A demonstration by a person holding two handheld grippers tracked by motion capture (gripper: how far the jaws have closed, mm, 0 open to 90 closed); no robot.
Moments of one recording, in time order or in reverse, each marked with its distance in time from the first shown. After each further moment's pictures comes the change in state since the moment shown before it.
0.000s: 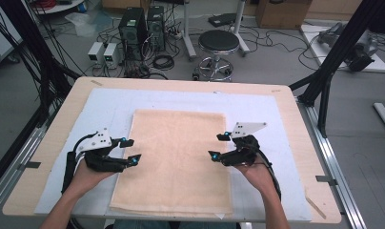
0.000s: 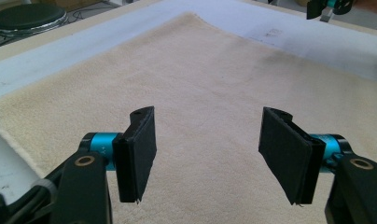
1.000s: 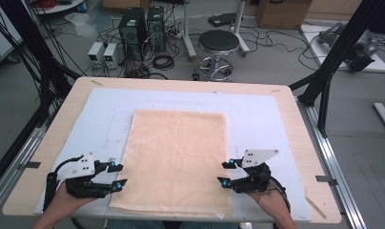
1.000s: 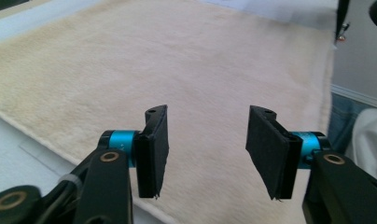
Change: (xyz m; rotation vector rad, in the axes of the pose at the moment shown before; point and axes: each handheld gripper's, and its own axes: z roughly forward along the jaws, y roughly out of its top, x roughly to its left) left arm -0.029 -0.032 -0.042 0.053 -0.071 0.049; right arm 0.040 -0.050 -0.029 0.020 0.091 -0.019
